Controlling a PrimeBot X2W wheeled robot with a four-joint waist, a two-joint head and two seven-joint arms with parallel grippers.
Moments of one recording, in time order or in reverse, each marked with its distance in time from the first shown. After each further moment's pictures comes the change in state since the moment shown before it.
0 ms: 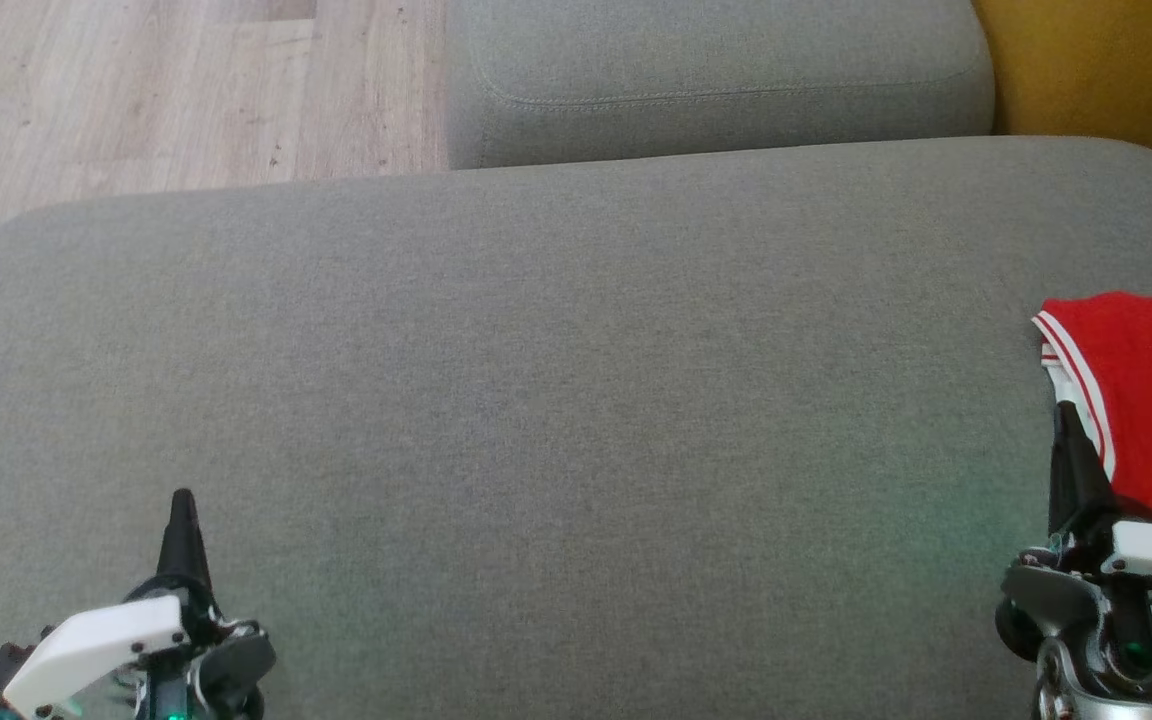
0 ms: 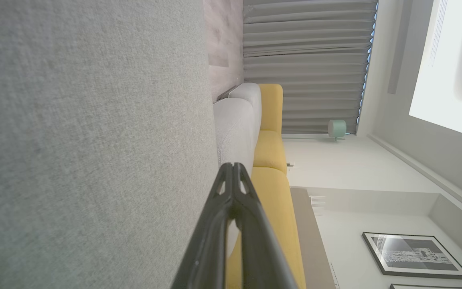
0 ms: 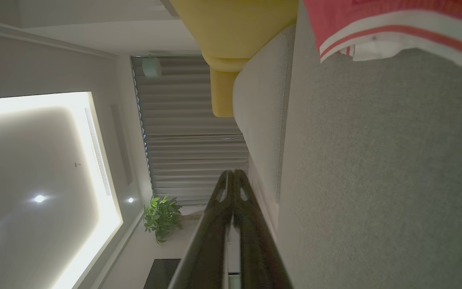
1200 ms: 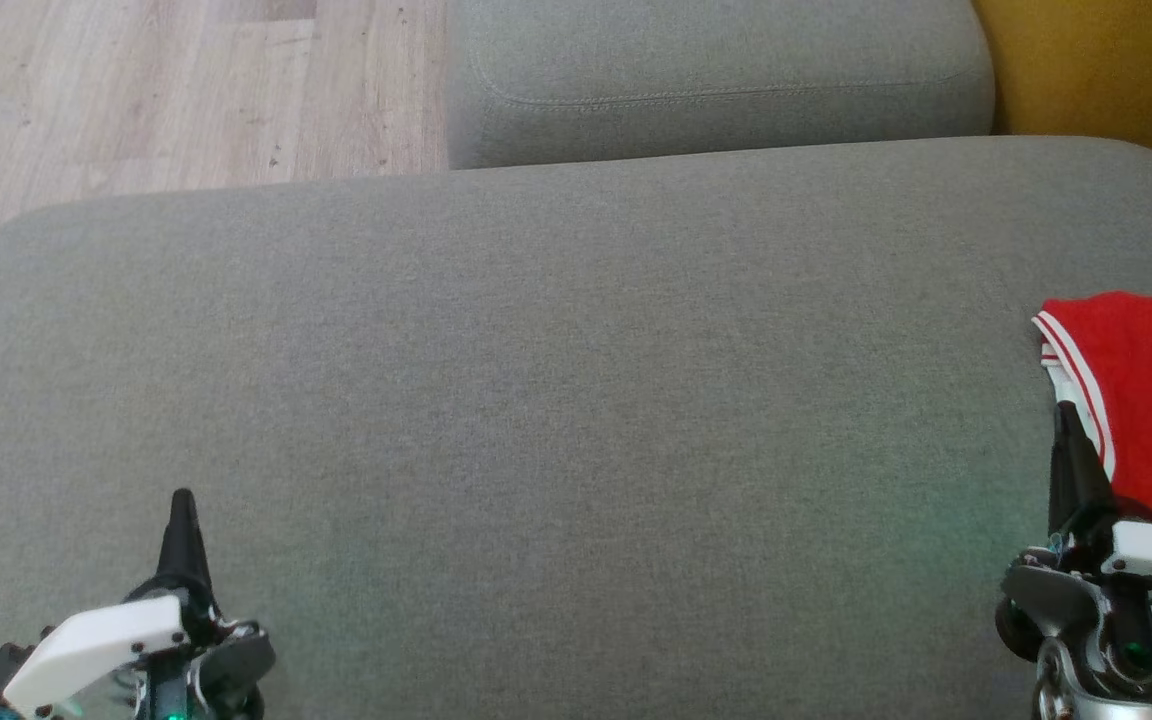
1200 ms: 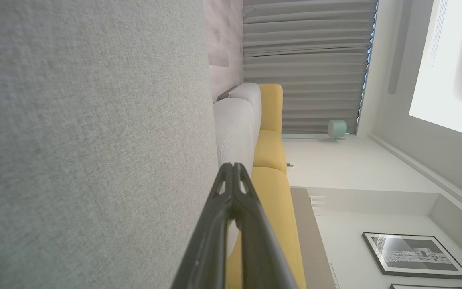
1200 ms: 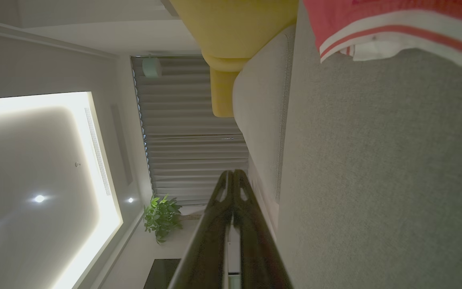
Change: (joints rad) left arm 0.000 0.000 0.000 0.000 0.000 0.000 0.000; right arm 0.000 0.000 0.000 0.000 0.000 0.000 0.000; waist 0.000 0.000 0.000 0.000
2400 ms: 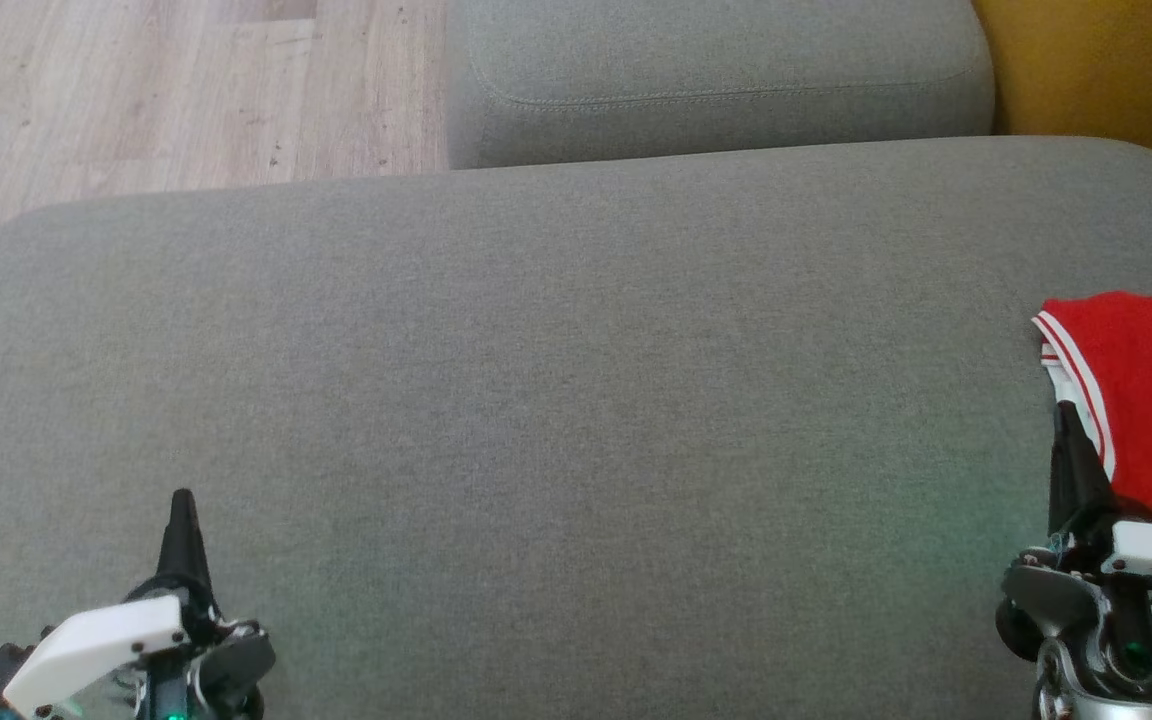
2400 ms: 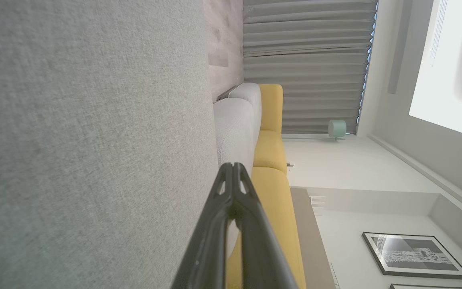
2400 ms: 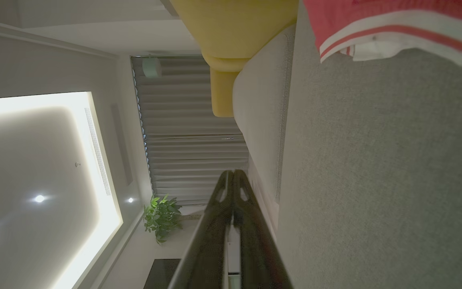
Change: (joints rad) left arm 0.000 0.000 0.000 0.000 0.000 0.000 0.000; right arm 0.000 0.000 0.000 0.000 0.000 0.000 0.000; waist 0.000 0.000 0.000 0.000
